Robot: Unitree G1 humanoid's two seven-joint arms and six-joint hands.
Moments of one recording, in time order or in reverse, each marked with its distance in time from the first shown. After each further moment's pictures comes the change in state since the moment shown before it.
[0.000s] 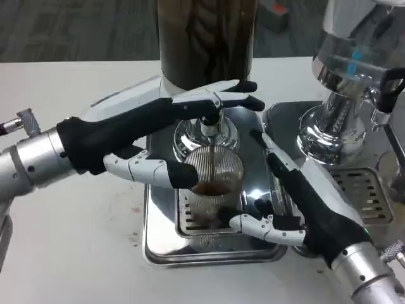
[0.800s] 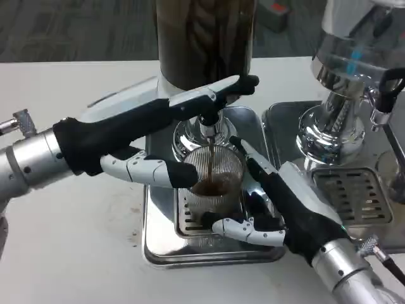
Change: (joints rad) left arm 0.012 0.015 0.003 -0.022 0.000 0.010 0.007; right arm -0.069 0.022 0.055 0.093 -0.010 0.000 0.000
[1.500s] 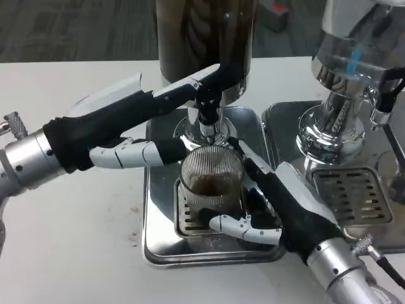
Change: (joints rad) left arm 0.001 -0.009 0.024 0.063 -0.067 0.049 -0.020; right arm -0.018 0.022 0.002 0.041 0.000 -0.007 -0.011
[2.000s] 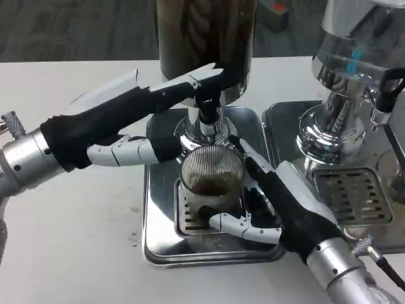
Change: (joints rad) left arm 0.000 -0.019 0.026 0.001 -0.010 -0.009 -0.007; right arm 0.000 0.008 0.003 0.003 -0.001 -0.001 -0.018
